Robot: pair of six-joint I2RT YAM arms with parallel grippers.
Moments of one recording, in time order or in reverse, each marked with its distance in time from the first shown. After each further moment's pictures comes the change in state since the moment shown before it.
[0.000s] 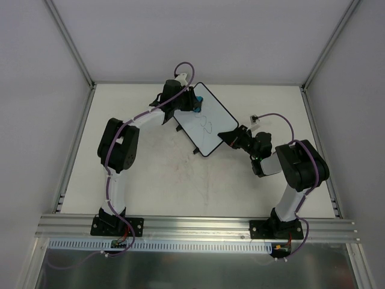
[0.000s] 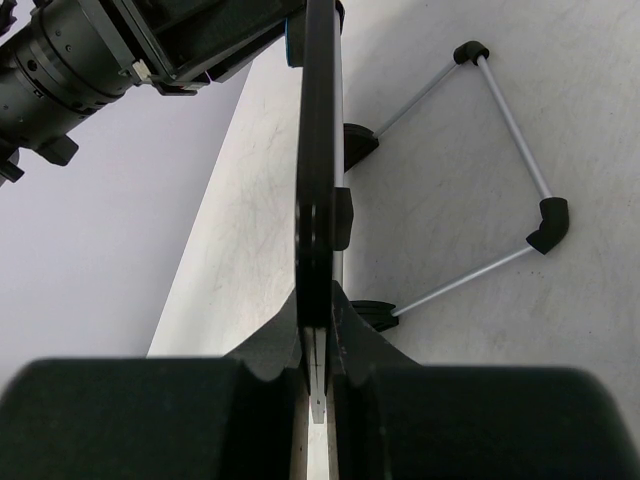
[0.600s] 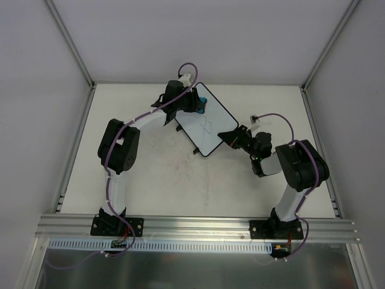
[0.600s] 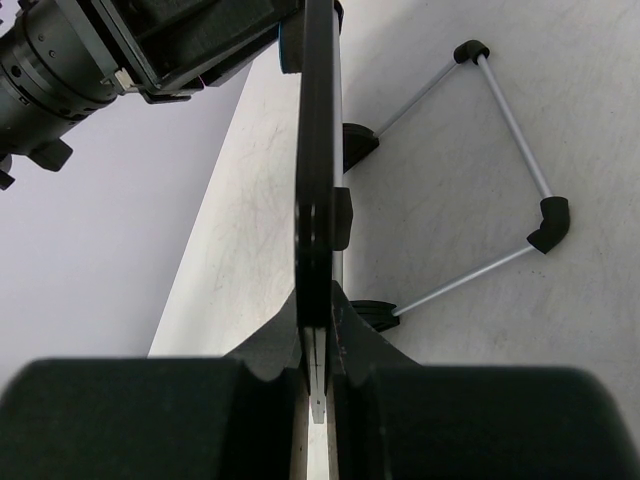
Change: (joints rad) left arm -0.028 -0.011 -0.002 -0.002 0.018 0.019; right arm 0.000 0.000 0.000 -0.002 0.001 0.003
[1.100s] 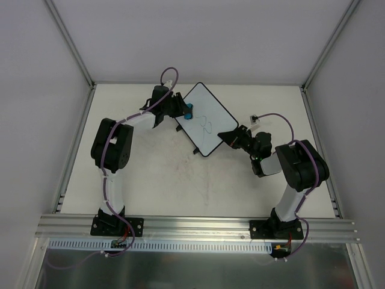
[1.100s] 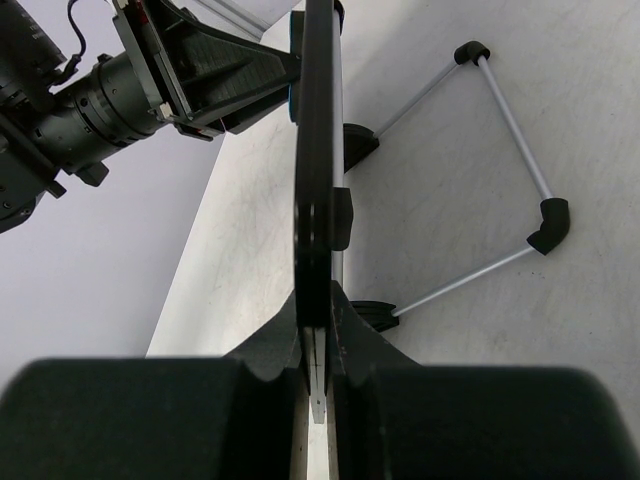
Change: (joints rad) left arm 0.117 -0.026 -0.146 0.022 0.062 -0.164; right arm 0.000 0.000 0.000 0.001 0.000 -0.003
